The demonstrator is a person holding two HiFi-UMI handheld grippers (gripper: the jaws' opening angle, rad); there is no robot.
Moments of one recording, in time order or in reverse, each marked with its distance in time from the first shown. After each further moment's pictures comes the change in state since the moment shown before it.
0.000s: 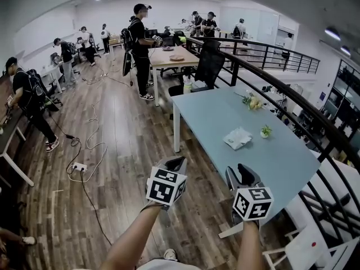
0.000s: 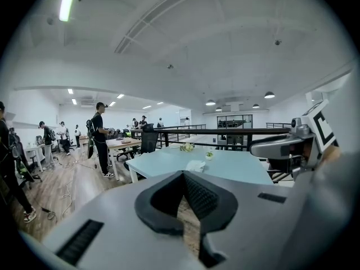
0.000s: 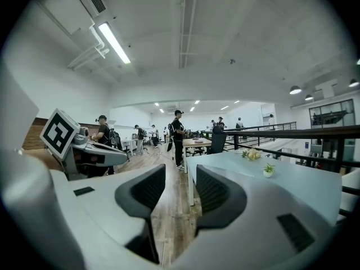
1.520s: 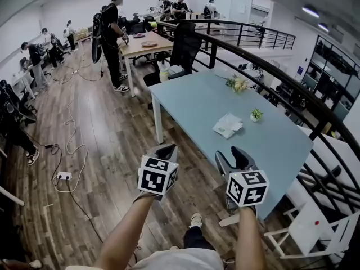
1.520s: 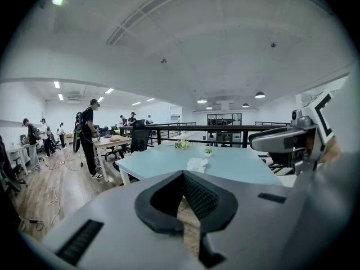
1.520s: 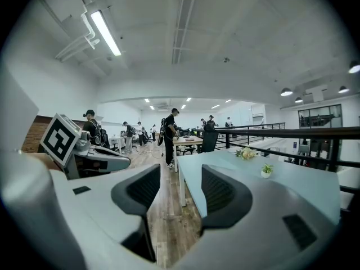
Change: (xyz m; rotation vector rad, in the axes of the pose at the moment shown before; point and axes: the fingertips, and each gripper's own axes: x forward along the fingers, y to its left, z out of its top) left arm 0.081 0.054 -0.005 0.030 0.028 -0.119; right arm 0.078 -0.008 0.001 0.009 0.023 -0.112
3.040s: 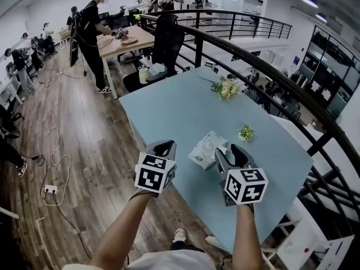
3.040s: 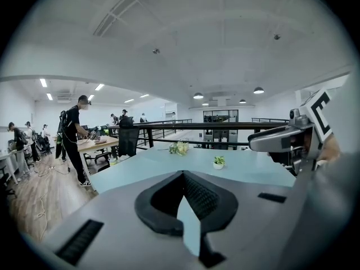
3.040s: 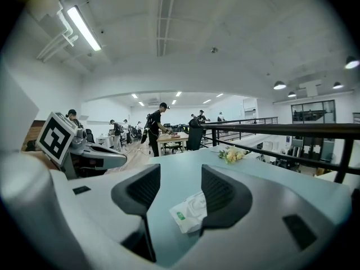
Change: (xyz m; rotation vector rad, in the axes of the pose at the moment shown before) left arm 0.263 0.010 0.086 0.034 0.034 -0.046; right arm 0.167 -0.217 0.025 0.044 0.053 -0.066
